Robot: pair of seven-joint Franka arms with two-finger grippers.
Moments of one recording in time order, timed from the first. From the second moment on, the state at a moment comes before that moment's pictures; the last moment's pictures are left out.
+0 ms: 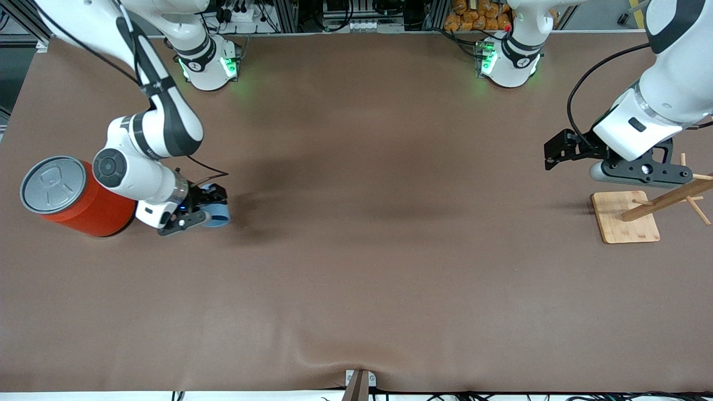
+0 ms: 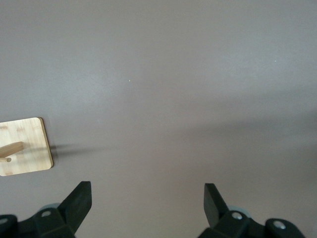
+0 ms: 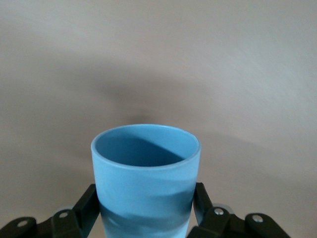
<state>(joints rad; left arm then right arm) 0.13 0.10 -0.36 -1.53 -0.01 1.64 -0.11 -0.04 0.28 0.27 -2.02 0.10 2.20 -0.22</state>
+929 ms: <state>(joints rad) 0.27 0.37 -0.36 -1.57 -0.45 1.63 -0.03 0.54 0.65 0.30 -1.42 -0.31 2.16 -0.36</state>
